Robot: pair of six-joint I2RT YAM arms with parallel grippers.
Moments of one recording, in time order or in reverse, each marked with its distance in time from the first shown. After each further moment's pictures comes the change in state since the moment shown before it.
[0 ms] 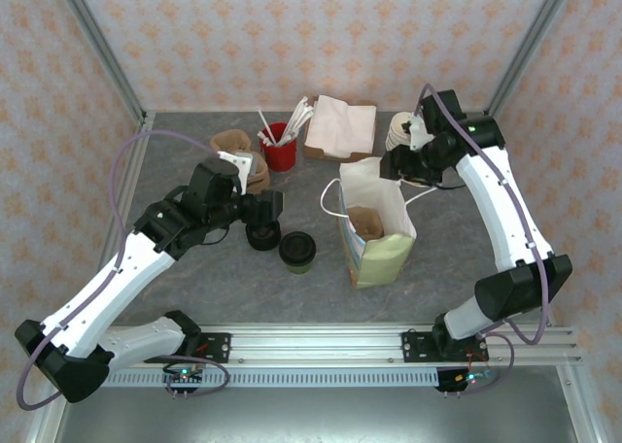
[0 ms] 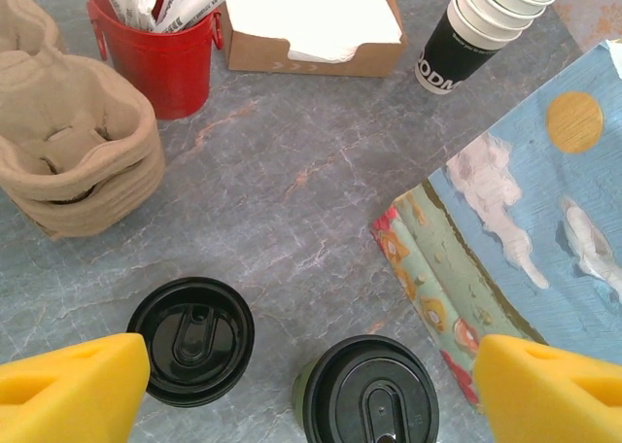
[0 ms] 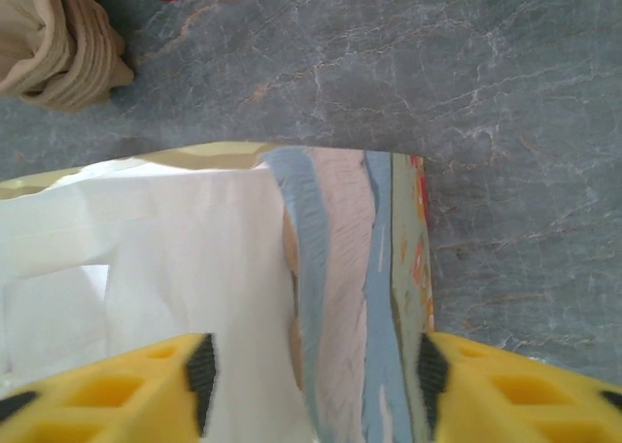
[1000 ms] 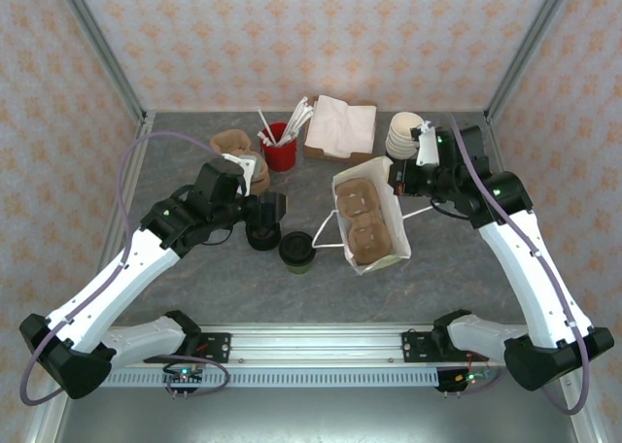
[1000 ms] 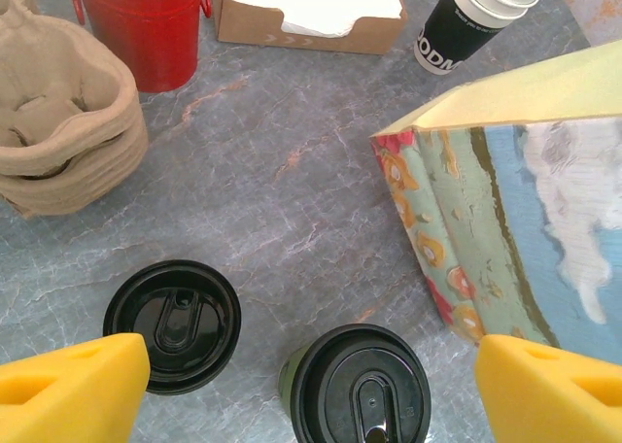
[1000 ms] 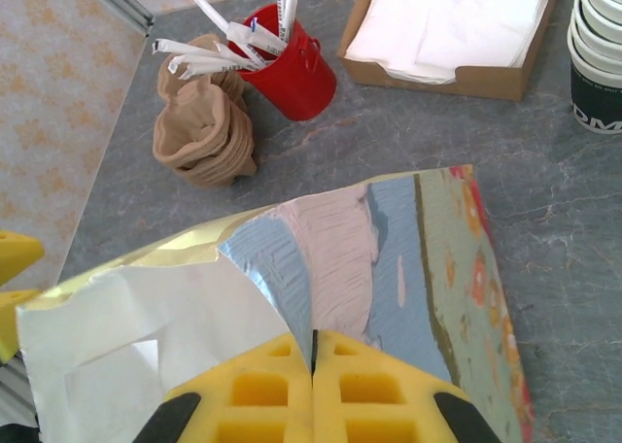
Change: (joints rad) left arm 0.000 0.025 -0.013 0.002 0.028 -0.027; right arm 0.119 -0.388 -0.312 0.374 0.031 0.135
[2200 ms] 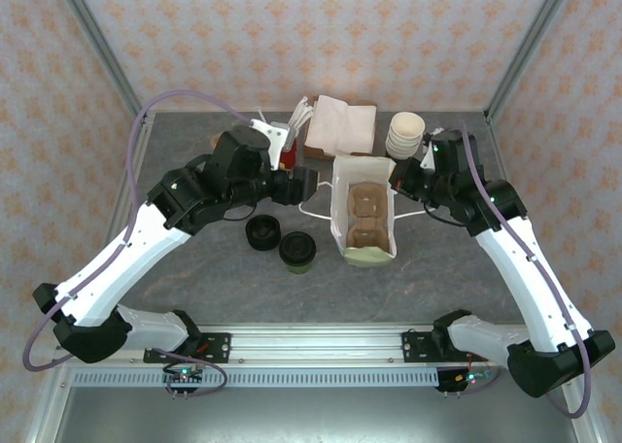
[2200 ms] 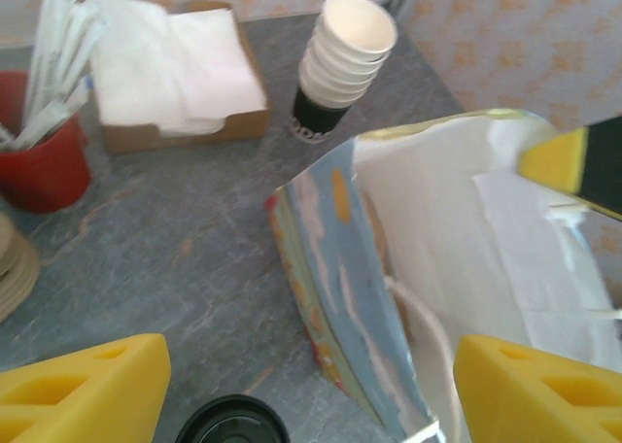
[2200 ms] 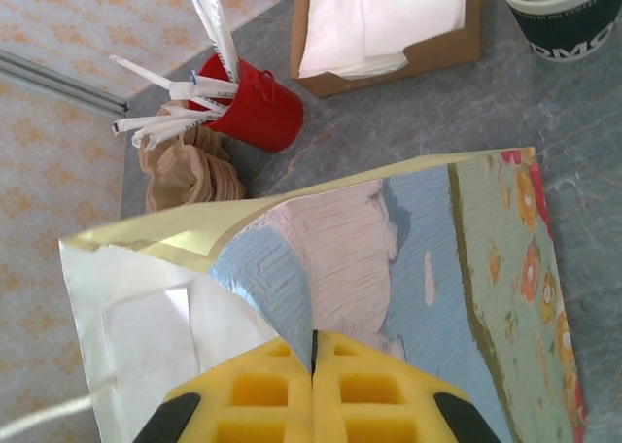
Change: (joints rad) left arm -0.182 0.209 0.446 -0.125 -0.063 -0.008; right arm 0.016 -0.042 -0.100 0.071 0.097 0.339
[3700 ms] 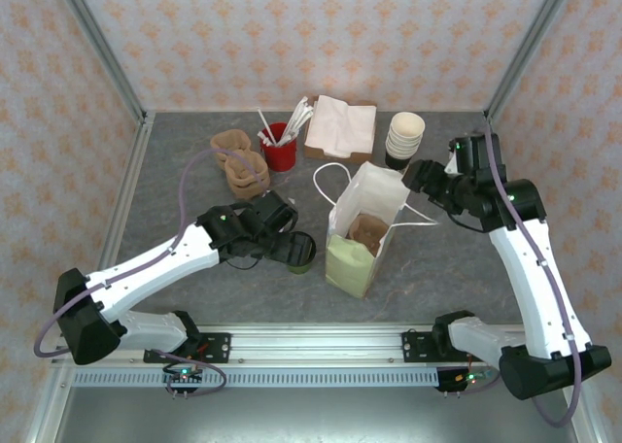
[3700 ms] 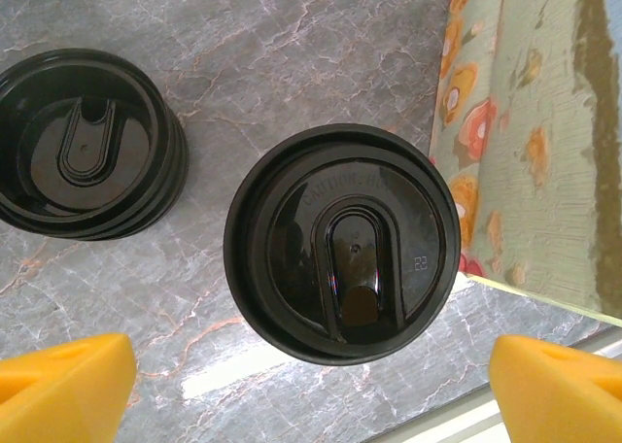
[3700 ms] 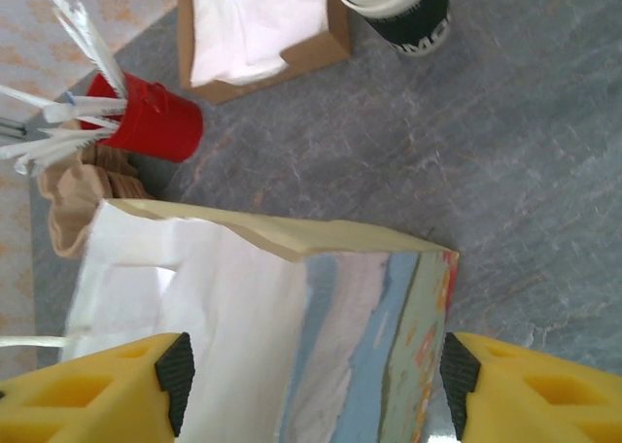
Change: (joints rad) left arm -0.087 -0.021 -0.483 -0.041 -0.012 -0.141; right arm -0.166 0.008 0.085 -0.212 0.014 -0.124
